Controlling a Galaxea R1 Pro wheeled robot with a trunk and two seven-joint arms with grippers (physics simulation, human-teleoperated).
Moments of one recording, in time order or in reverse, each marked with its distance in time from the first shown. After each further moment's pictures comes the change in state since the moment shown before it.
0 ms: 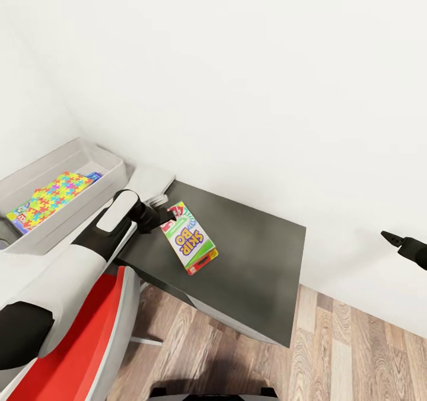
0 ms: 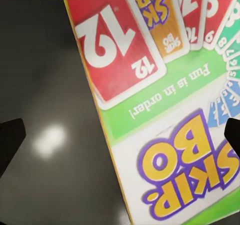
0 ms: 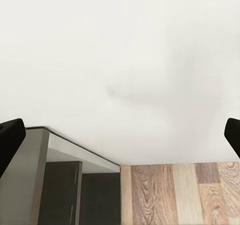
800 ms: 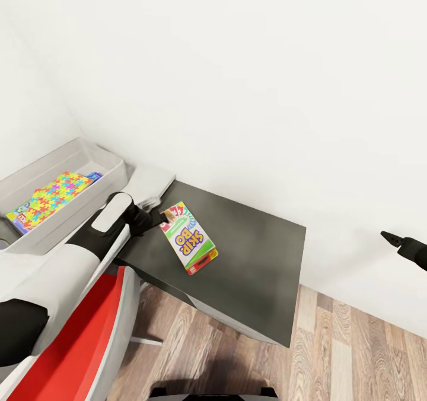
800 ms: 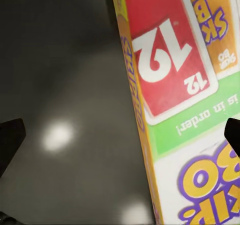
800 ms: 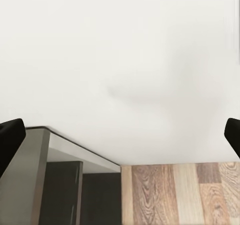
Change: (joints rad) left arm -0.009 0.035 0.003 0.064 -0.024 -0.005 -0.041; right arm 0.001 0.003 -0.001 -0.001 -0.001 -0.001 0.000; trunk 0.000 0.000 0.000
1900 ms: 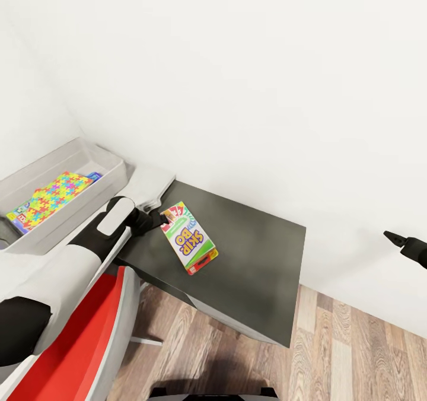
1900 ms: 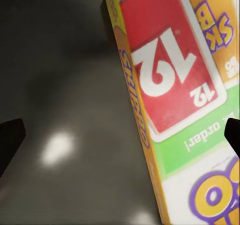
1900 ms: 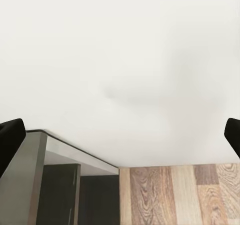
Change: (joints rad) left arm -0.003 -0.007 -0.001 0.073 -0.165 -0.012 -0.187; right arm -0.001 -0.005 -0.010 -0.003 0.000 0.000 0.000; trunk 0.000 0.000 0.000
